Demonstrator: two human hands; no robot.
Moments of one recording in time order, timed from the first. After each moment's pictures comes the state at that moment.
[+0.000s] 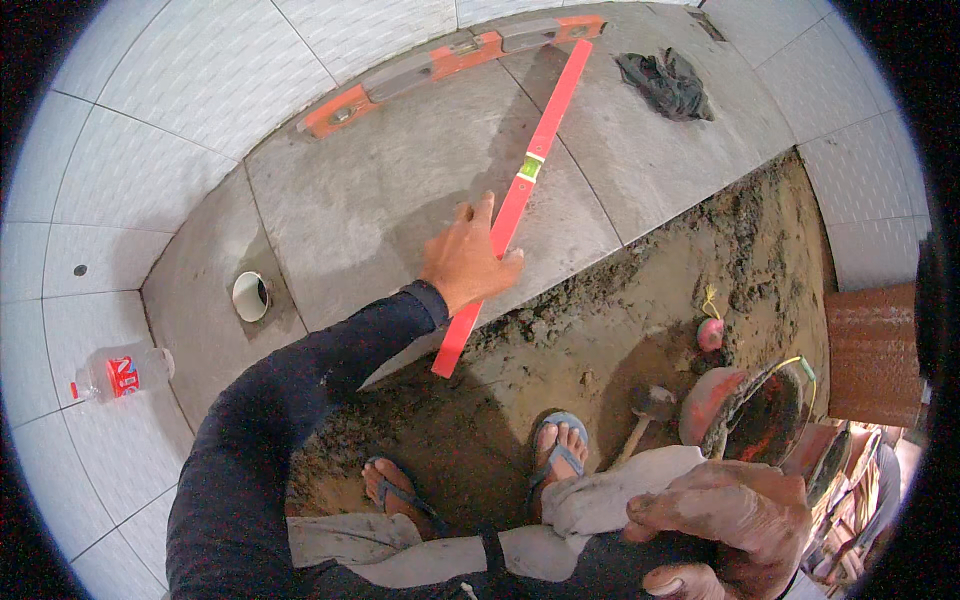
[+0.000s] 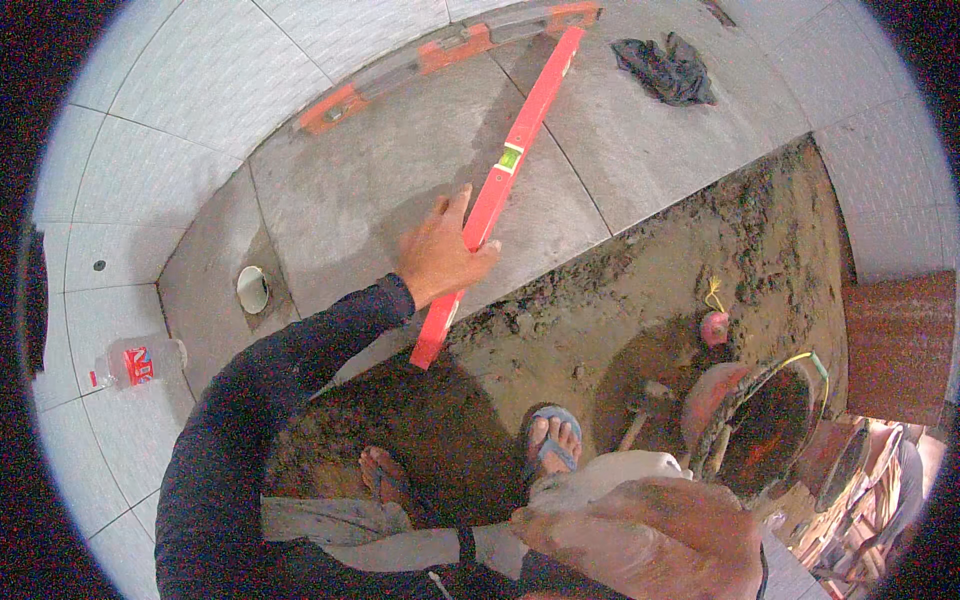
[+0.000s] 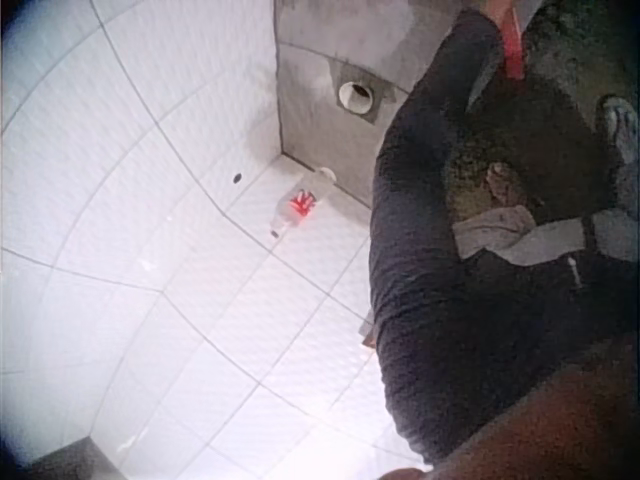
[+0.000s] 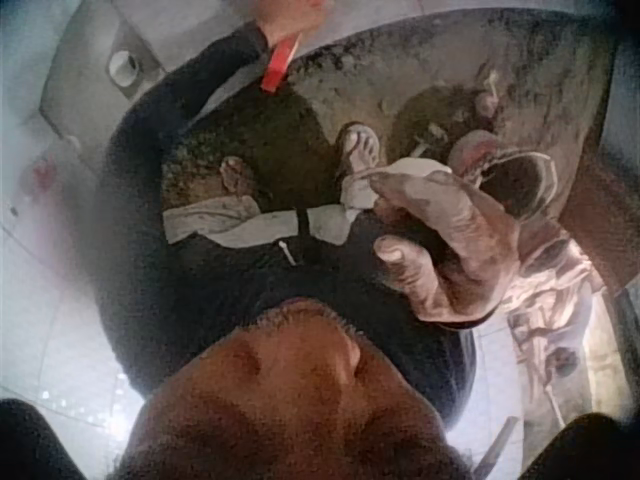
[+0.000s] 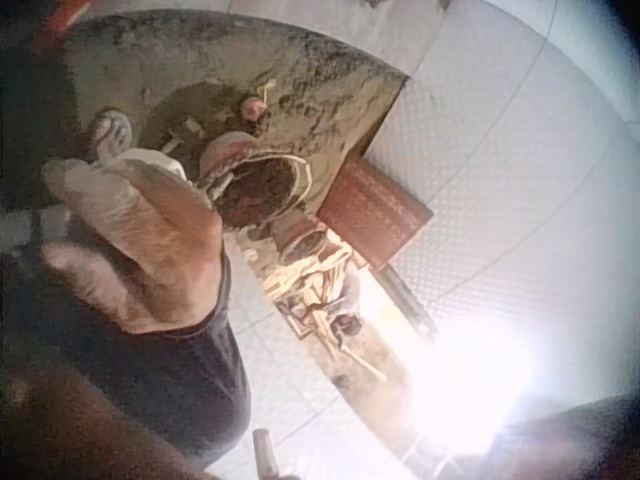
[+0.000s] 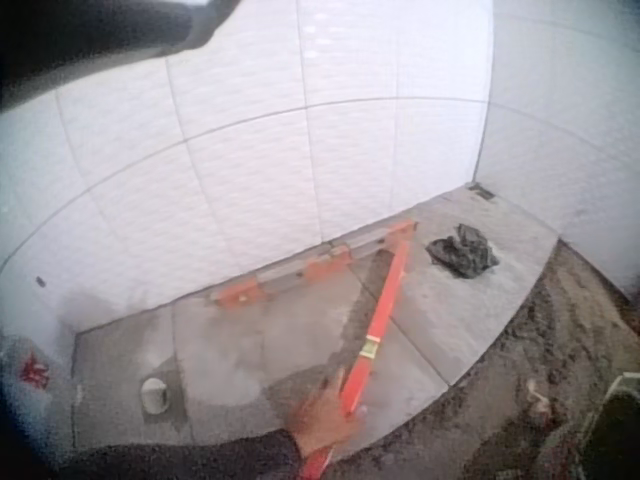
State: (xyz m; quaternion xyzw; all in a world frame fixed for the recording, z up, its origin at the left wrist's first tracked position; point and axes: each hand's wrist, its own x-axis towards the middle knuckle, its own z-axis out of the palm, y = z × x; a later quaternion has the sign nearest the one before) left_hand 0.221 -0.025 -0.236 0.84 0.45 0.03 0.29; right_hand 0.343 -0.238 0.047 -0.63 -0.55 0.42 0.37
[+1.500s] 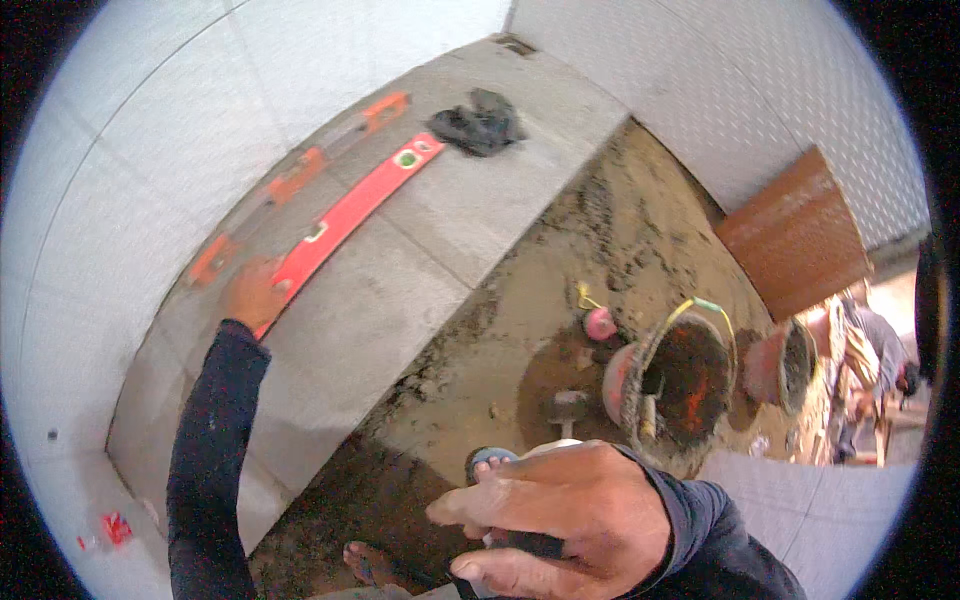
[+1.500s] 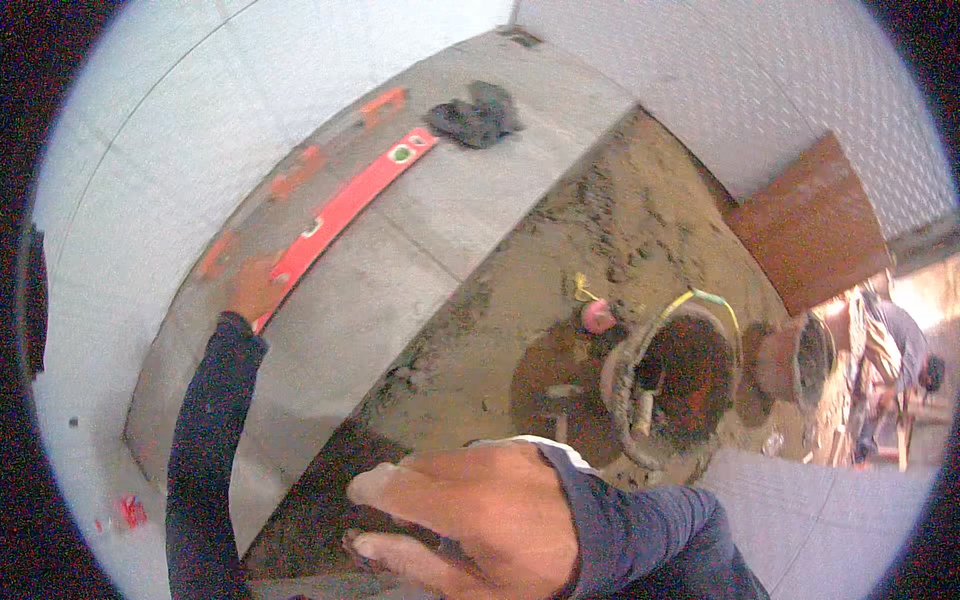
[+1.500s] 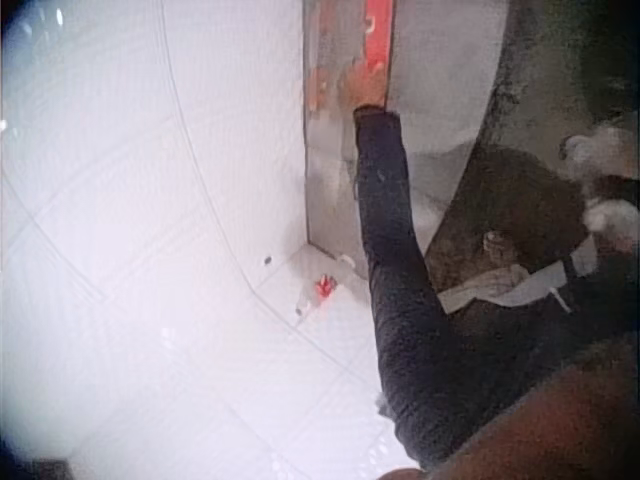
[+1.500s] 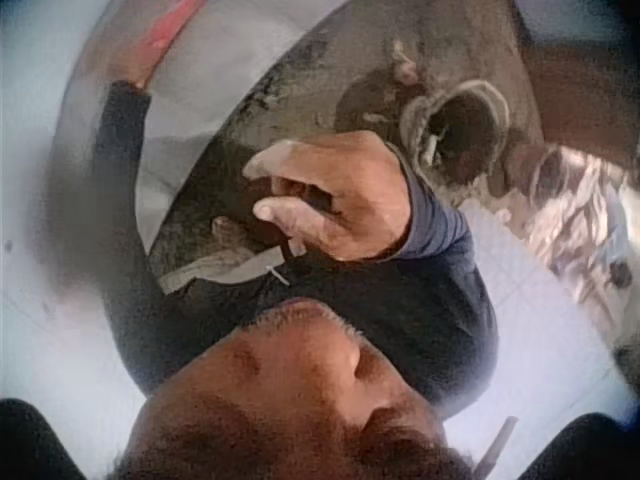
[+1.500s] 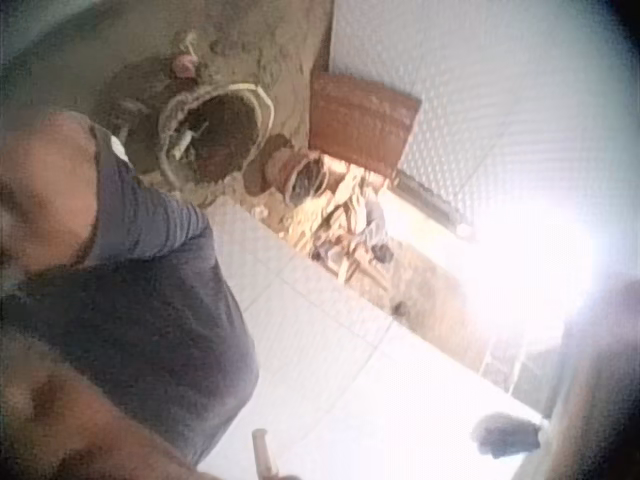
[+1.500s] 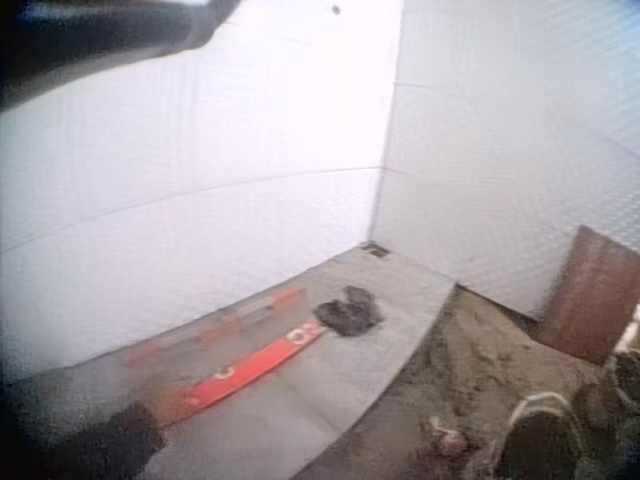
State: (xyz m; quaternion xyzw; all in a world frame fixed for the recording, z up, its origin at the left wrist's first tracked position) left_hand 0.190 0.124 -0.232 0.93 0.36 0.00 0.09; right_hand 0.356 -0.263 0.041 -0.57 -0.54 0.41 0.47
